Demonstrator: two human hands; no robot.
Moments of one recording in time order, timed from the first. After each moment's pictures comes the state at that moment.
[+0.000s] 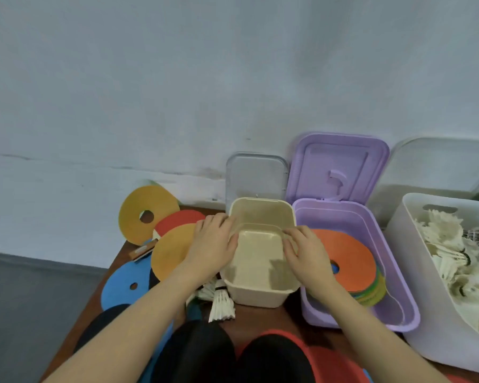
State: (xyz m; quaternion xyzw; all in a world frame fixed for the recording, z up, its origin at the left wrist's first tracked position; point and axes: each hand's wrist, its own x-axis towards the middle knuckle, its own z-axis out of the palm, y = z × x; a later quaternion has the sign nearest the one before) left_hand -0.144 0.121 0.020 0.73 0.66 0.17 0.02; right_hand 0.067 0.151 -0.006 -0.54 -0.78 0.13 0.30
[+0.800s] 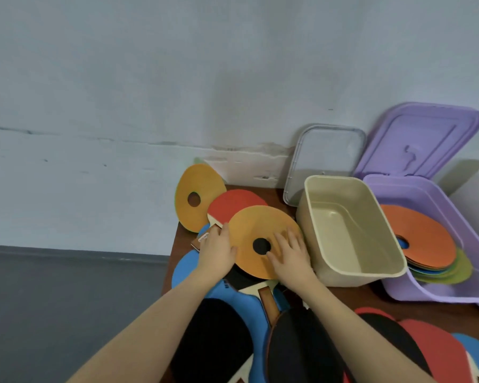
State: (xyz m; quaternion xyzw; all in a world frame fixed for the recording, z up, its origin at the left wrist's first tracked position) left_hand -0.339 0.118 -0.090 0.66 0.71 0.12 0.22; right_hand -0.157 0.110 -0.077 -0.66 -0.71 0.24 0.07
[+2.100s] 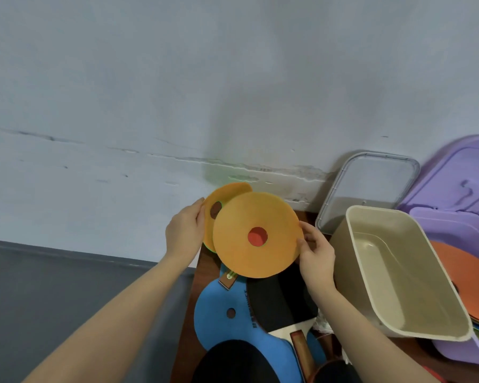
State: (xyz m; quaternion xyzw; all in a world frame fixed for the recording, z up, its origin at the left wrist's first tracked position) left_hand -0.464 0.184 -0.061 0.56 0.72 0.38 0.14; right_hand -0.215 0.178 -0.065 -0.64 -0.51 0.37 0.45
